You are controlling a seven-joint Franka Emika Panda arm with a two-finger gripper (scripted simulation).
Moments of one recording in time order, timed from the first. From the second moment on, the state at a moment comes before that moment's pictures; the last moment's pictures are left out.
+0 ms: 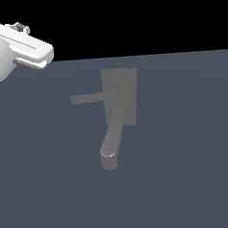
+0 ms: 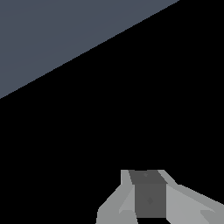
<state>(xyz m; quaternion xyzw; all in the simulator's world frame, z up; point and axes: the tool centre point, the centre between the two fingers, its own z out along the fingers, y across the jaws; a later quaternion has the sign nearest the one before) 0.015 0.235 0.373 0.17 0.48 0.13 0.85</state>
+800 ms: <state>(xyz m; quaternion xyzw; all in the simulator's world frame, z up) 0.015 0.267 0.331 0.13 0.53 0.12 0.83</state>
